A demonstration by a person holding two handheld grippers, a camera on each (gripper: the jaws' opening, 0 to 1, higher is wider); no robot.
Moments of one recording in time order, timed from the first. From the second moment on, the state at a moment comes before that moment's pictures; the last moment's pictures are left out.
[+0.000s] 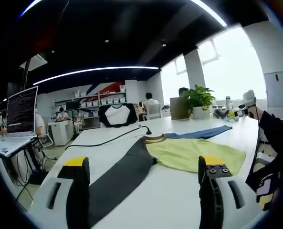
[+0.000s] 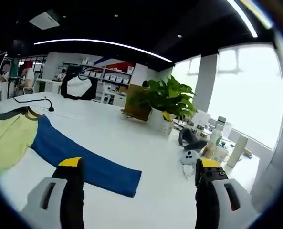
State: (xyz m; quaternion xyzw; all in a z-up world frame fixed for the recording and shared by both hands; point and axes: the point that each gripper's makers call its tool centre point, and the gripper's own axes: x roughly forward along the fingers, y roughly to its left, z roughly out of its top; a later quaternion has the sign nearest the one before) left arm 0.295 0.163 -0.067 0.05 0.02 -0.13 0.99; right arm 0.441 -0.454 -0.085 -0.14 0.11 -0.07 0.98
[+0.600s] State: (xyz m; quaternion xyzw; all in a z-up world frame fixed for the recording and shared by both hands) left arm 0.295 0.153 -0.069 0.06 0.02 -0.15 0.99; right arm 0.398 -0.411 -0.088 -0.10 0.07 -0.04 0.99
